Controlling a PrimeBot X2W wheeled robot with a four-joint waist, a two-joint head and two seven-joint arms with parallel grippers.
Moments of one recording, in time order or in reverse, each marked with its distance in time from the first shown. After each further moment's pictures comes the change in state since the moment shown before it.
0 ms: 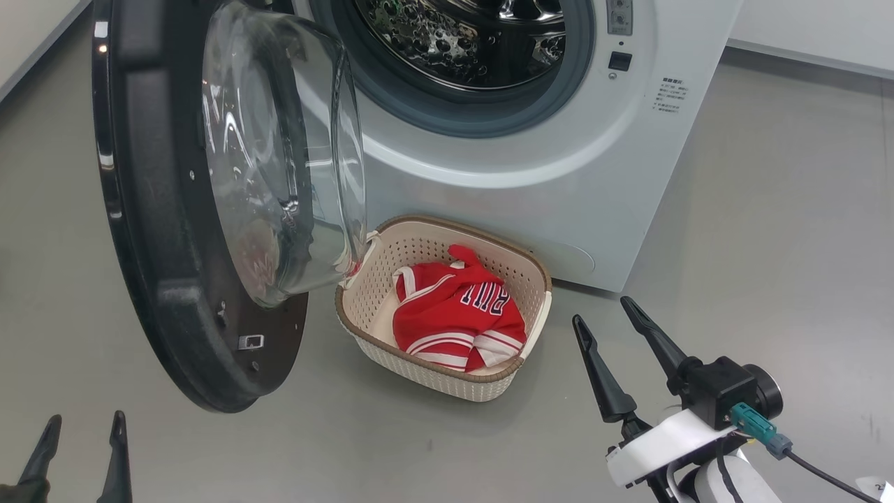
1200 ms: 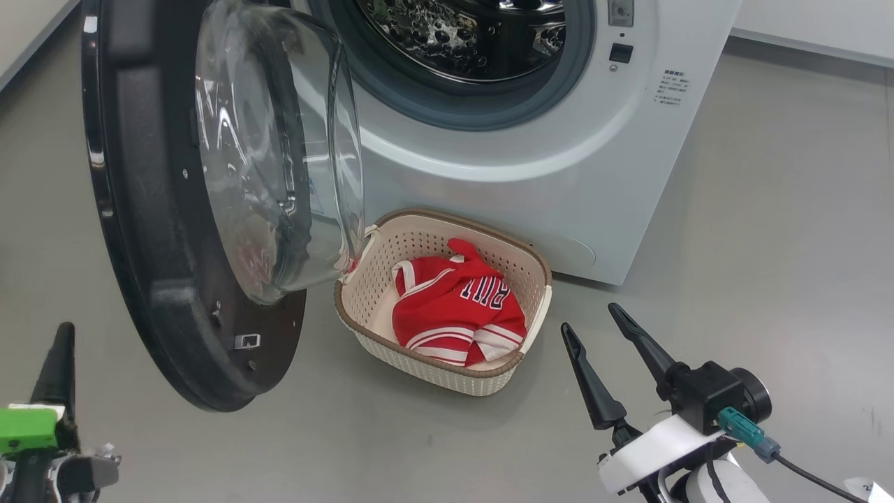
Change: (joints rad) left arm -0.272 -0.142 0.193 -0.009 -1.082 0.016 0.464; right arm 0.000 0.000 0.028 0.010 -0.001 0.000 0.000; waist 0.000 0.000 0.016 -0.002
